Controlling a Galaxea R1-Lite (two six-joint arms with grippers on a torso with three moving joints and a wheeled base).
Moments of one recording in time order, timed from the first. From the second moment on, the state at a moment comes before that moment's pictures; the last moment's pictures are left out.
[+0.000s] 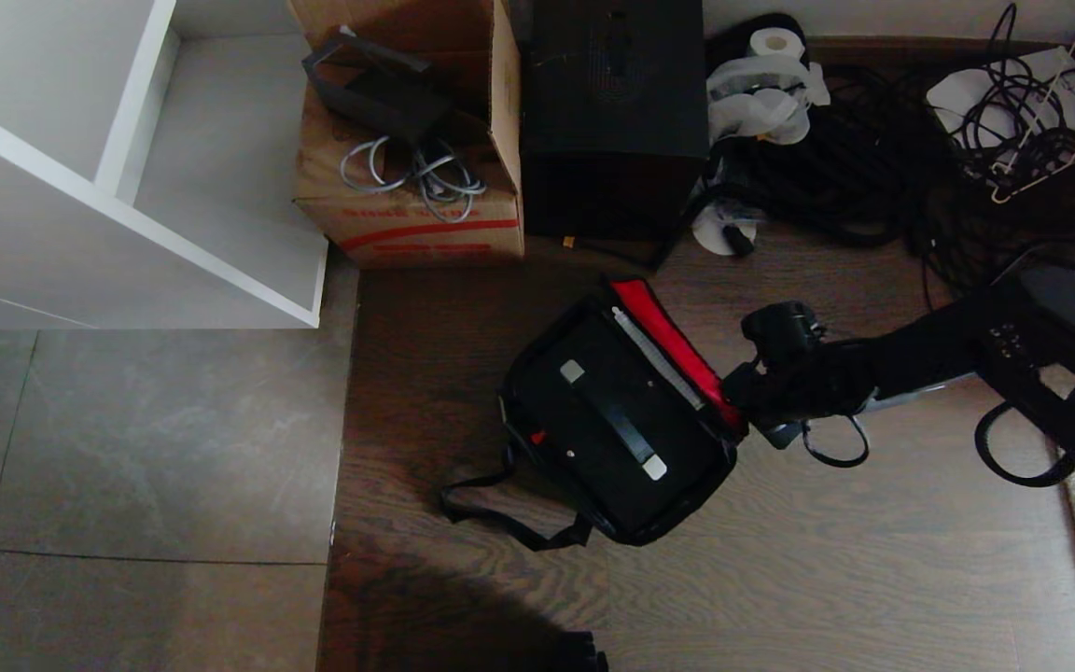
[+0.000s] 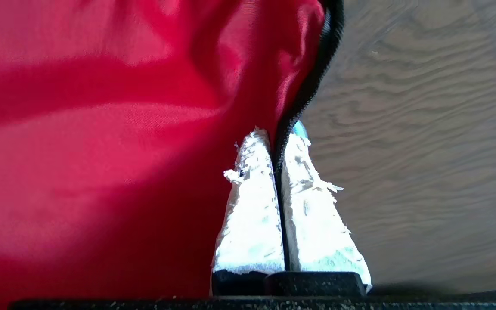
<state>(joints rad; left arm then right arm) 0.00 0.00 0.00 -0.02 0.02 -0.04 0.21 2.32 -1.46 -0.09 -0.16 0.99</state>
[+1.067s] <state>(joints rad) 0.00 0.00 0.00 -0.02 0.02 -0.04 0.33 2.06 -0.84 -0.89 0.05 0.49</state>
